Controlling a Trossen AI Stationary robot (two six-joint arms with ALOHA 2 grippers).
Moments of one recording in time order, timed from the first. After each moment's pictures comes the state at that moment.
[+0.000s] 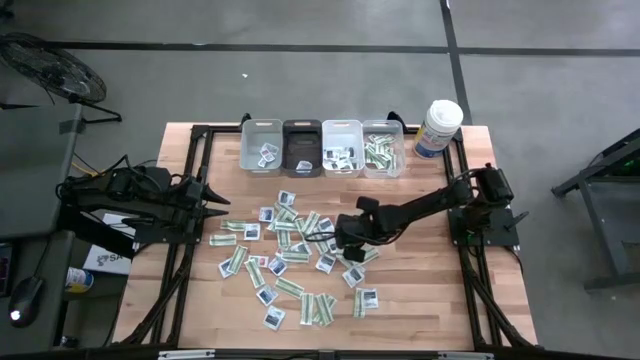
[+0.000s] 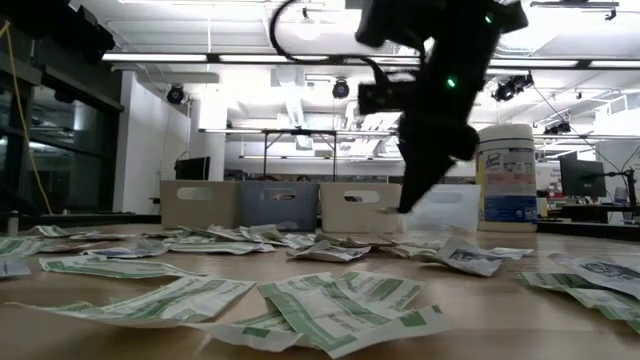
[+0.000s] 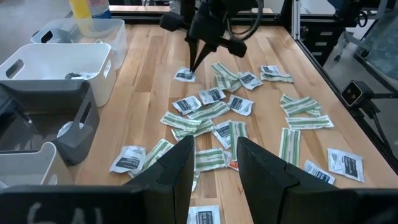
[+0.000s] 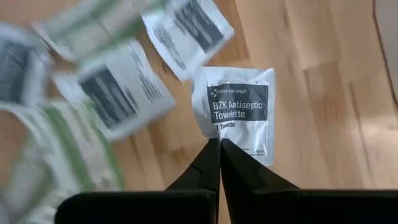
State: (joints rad) left arm -0.12 0.23 0.62 -0.78 -0.06 -0.06; right arm 0.20 1.83 1.17 -0.64 0.36 0.41
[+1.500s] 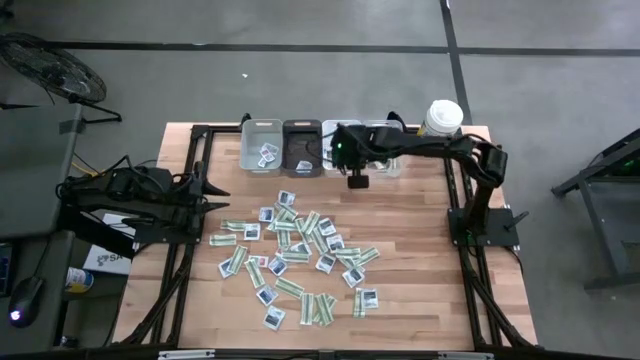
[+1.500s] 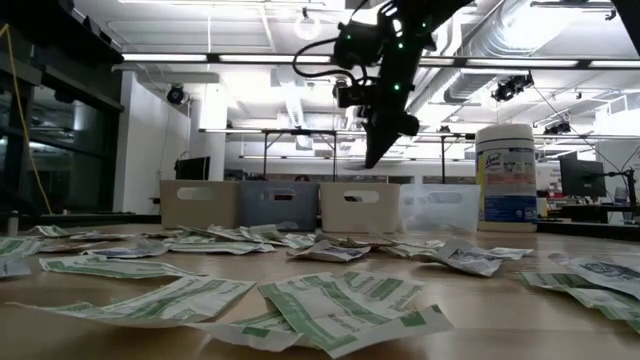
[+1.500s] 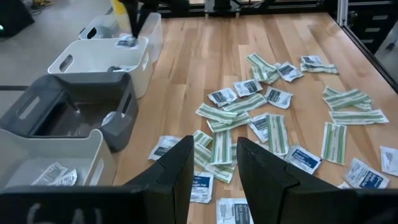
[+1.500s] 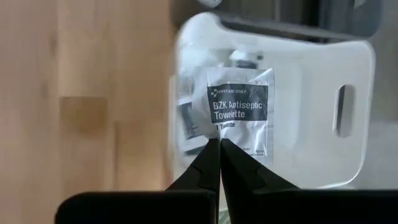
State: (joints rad) left arm -0.12 0.23 0.62 -0.82 -0.21 -0.02; right arm -0.36 1.83 1.46 -0.78 0.22 -0.48
